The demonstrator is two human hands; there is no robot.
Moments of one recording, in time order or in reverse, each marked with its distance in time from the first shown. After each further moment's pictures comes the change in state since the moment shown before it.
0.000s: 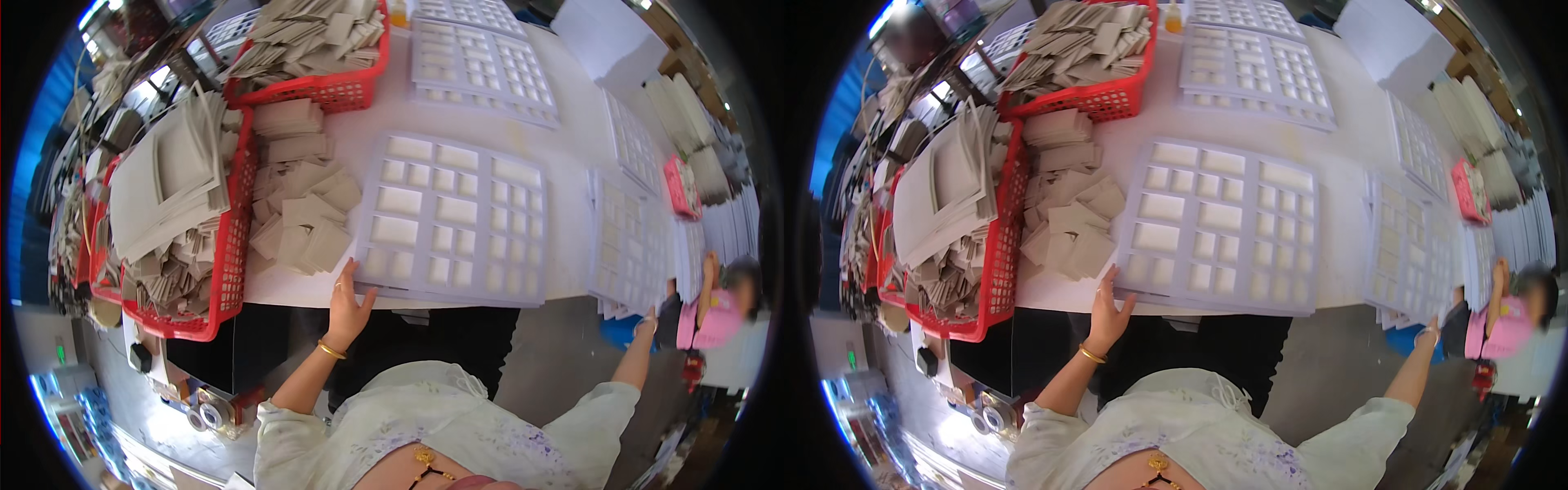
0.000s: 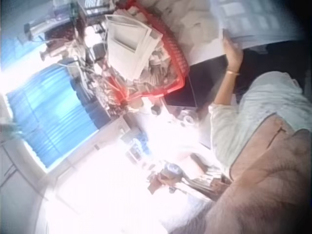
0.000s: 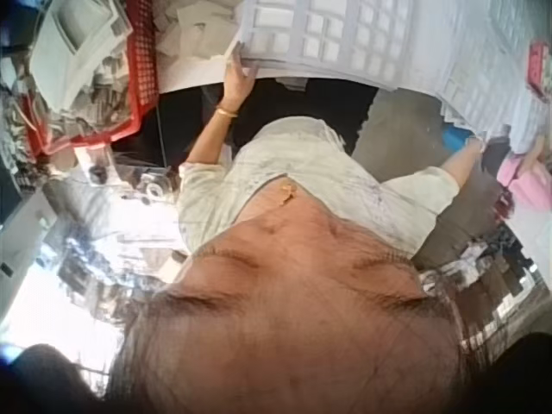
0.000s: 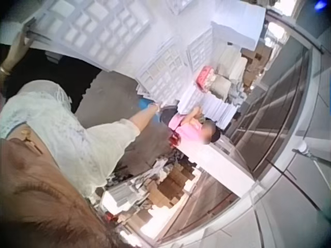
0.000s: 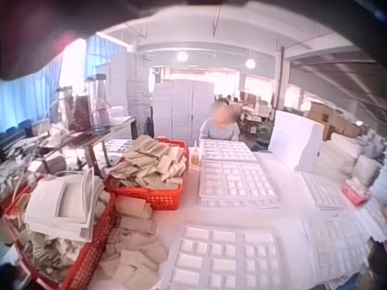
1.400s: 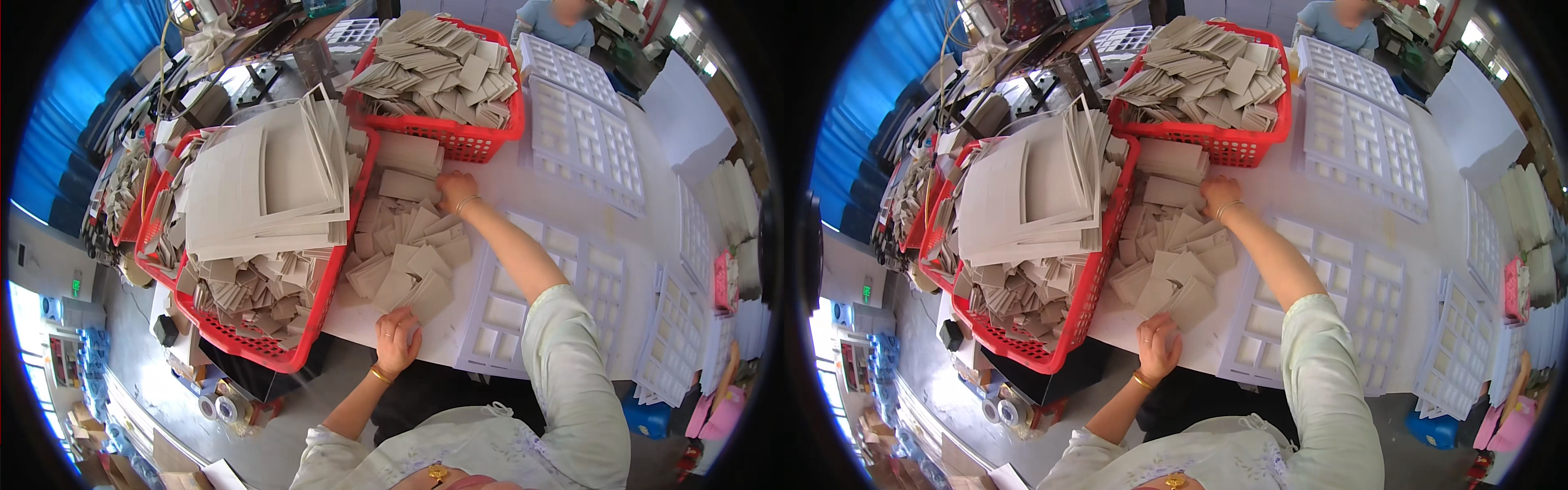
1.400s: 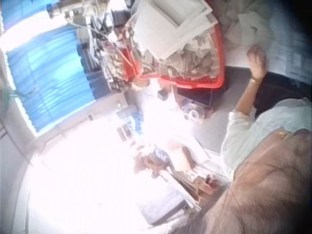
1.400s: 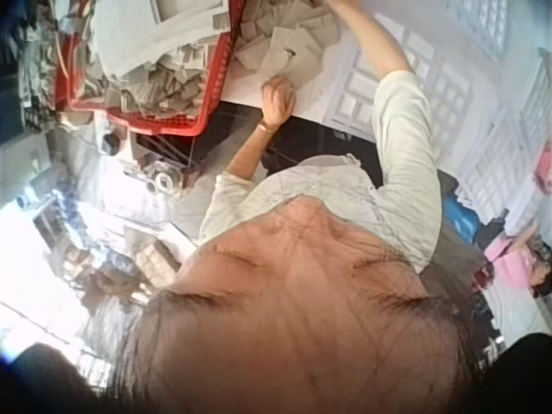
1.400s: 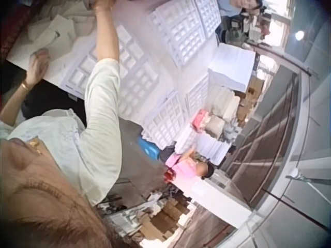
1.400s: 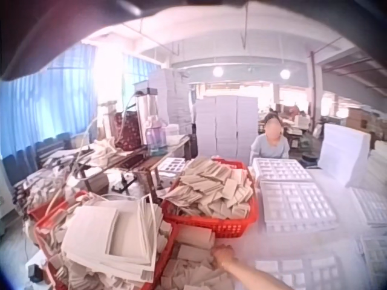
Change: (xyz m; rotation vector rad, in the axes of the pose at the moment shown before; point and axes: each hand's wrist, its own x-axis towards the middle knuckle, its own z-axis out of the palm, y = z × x) left_hand 0.013 -0.058 -0.040 0.175 0.375 0.195; right_hand -0.809 0.031 0.538 -0.873 -1.135 -2.045
